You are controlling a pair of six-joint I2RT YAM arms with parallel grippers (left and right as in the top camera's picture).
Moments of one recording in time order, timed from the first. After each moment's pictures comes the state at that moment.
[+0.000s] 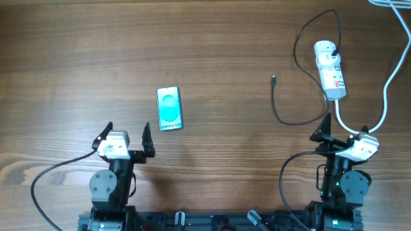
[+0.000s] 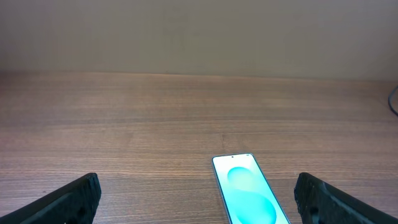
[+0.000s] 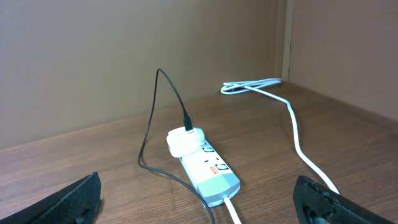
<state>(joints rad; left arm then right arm) -0.05 0.07 0.01 -0.08 0.00 -0.06 -0.15 0.05 0.01 0.02 0.18 0.13</state>
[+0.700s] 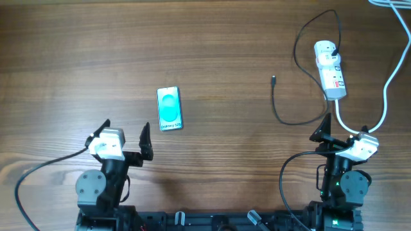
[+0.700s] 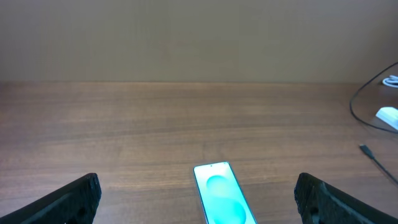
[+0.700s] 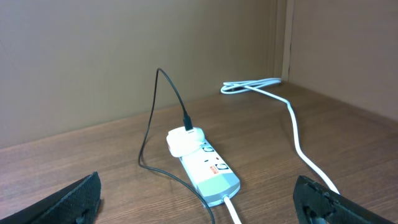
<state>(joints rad) -0.05 0.15 0.29 -0.30 0.08 -0.06 -0.15 0.05 0.01 0.02 0.18 0.13</state>
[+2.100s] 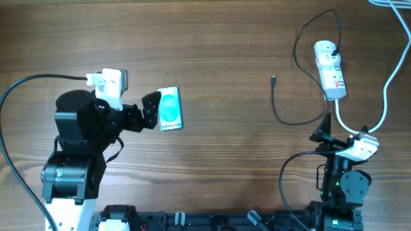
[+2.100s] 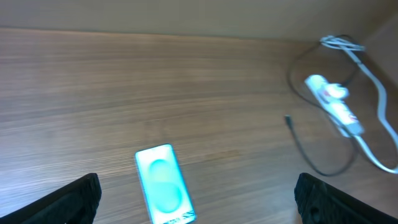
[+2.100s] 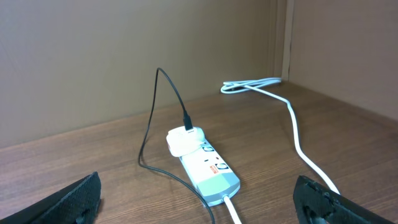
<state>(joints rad) -0.05 0.87 0.95 -0.63 0.32 -0.10 -0.15 0.05 0.01 0.02 0.18 0.13</state>
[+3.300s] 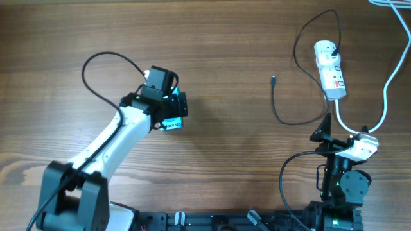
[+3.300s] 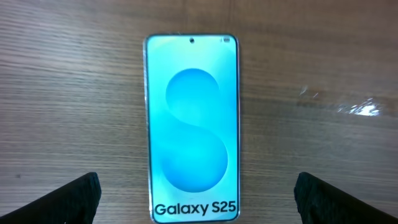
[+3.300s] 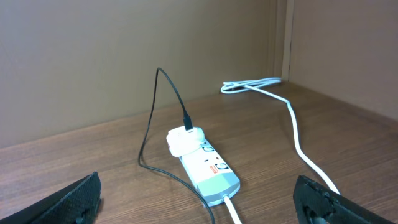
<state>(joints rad) -0.33 1.56 0.96 -0.56 -0.11 -0.43 -0.15 0.05 0.01 0.02 0.18 0.13</state>
